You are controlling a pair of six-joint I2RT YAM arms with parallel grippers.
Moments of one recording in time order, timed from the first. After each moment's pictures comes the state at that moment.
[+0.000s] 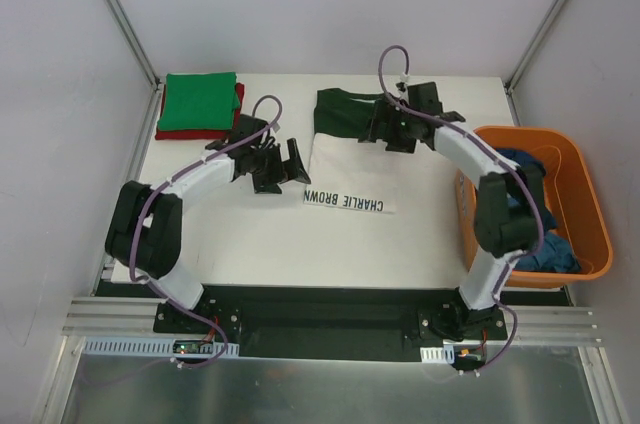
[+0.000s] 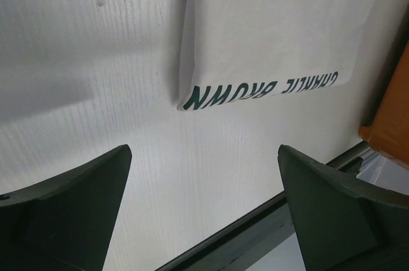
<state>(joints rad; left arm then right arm) -0.36 1.59 1.05 -0.41 0.42 -0.61 0.29 1.93 1.51 -0.41 -0.34 0.45</state>
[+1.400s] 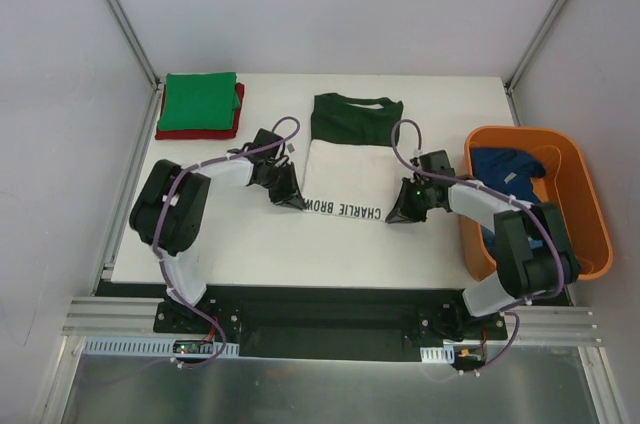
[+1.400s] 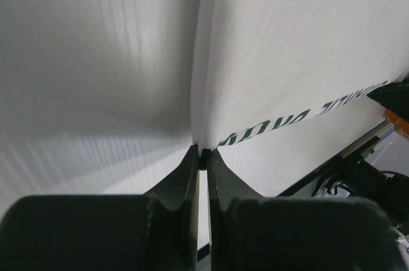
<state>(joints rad) -0.42 1.86 1.08 -0.35 0.50 -0.62 0.27 1.57 0.78 -0.35 -0.37 0.52</state>
